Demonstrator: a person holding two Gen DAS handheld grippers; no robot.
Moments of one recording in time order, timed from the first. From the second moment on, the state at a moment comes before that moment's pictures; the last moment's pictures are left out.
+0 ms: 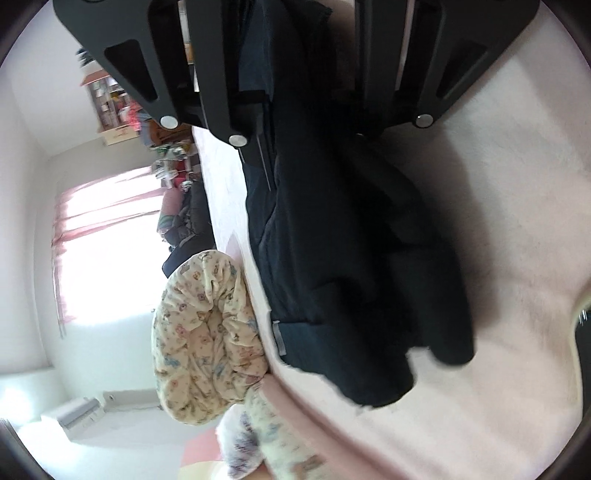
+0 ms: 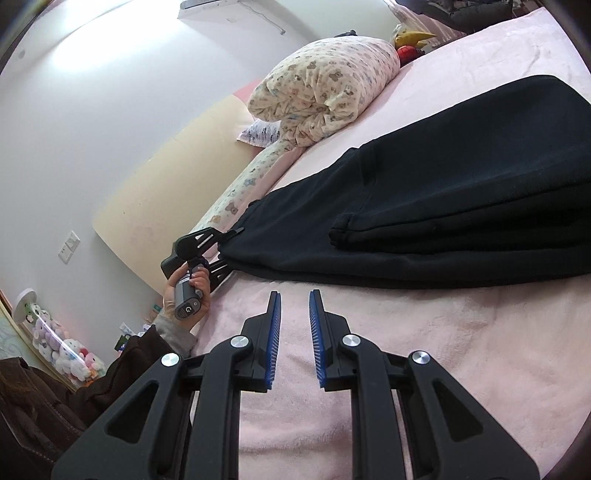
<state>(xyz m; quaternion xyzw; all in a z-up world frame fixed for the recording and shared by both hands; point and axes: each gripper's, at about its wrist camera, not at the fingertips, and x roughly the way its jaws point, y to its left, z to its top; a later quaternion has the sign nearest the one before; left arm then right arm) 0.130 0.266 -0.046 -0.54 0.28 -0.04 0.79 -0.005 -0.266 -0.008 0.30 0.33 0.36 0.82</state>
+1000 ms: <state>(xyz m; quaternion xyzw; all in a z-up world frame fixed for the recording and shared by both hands) 0.131 -0.004 0.136 -0.10 0.33 -0.08 0.93 -0.037 -0.333 0.051 0.19 0.31 0.02 0.93</state>
